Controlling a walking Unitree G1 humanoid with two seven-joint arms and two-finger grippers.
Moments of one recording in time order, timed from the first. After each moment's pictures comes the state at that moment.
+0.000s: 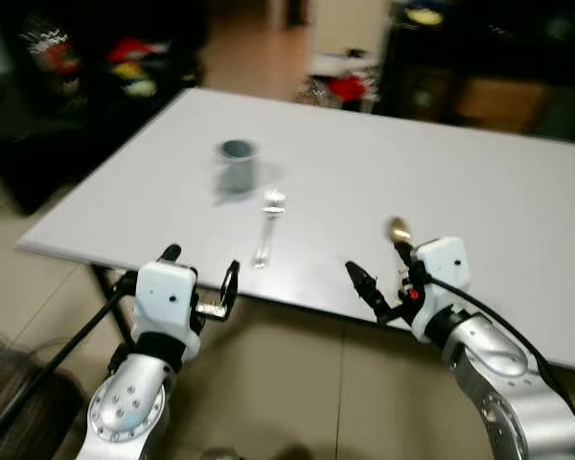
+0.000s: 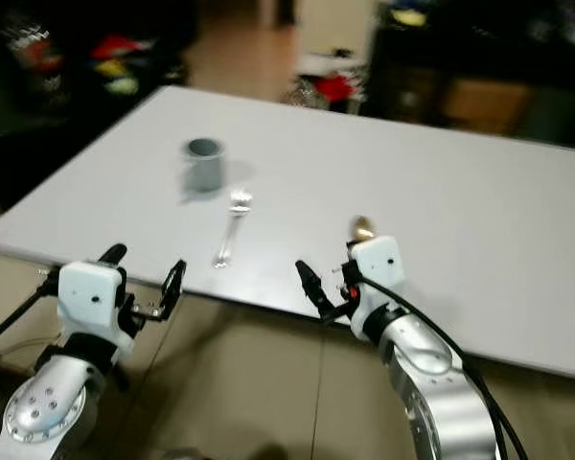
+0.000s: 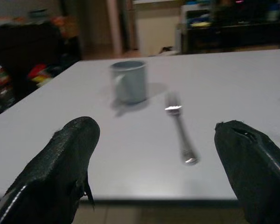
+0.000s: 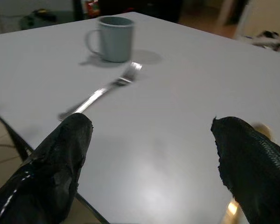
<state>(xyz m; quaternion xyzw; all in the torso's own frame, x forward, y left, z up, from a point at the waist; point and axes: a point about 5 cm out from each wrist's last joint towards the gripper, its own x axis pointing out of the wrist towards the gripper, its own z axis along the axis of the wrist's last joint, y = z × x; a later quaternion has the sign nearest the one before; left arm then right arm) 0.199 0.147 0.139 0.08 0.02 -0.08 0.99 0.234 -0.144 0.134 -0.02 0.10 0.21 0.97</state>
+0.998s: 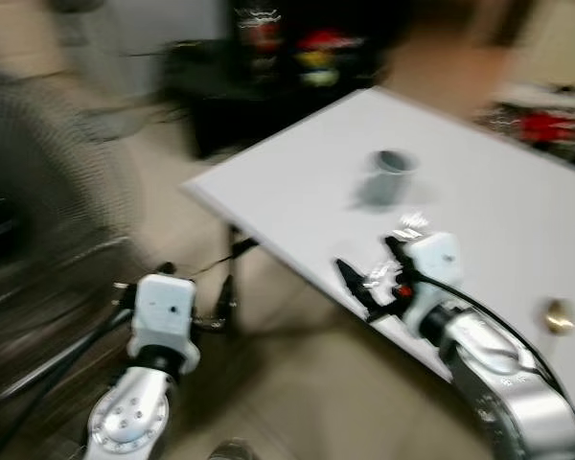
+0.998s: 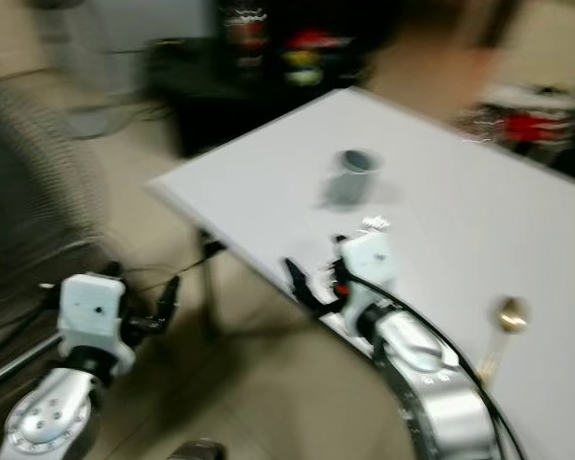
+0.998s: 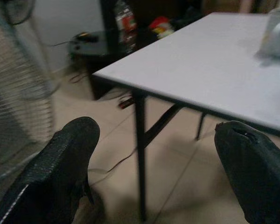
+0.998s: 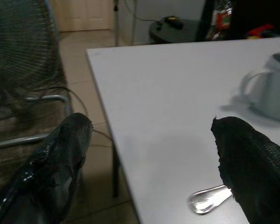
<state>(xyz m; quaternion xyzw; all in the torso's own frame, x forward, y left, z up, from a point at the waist) 0.191 0.147 0.126 0.07 0.07 -0.06 0.99 0.232 -0.138 0.139 -0.02 0.09 0.23 0.97</state>
